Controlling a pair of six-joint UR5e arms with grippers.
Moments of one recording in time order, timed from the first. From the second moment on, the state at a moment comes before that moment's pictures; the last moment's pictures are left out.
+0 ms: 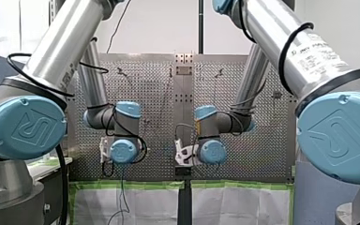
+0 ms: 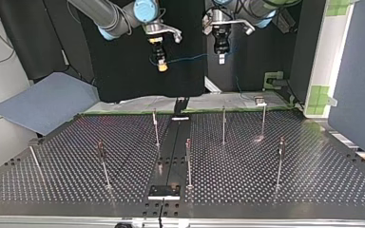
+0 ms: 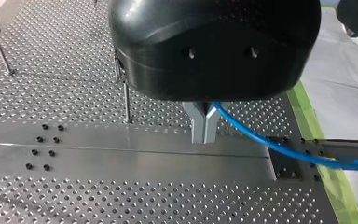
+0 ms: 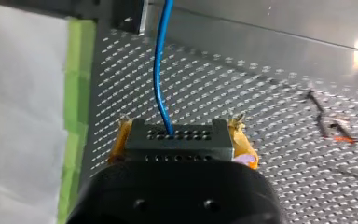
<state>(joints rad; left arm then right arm) -0.51 -2.02 -2.40 -1.94 -2.14 -1.59 2.38 -0.92 1.98 -0.83 1.86 1.49</state>
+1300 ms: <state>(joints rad) -0.42 -1.68 -2.23 -2.28 -2.33 -1.61 2.40 -1.15 1.64 -0.55 1.62 1.68</state>
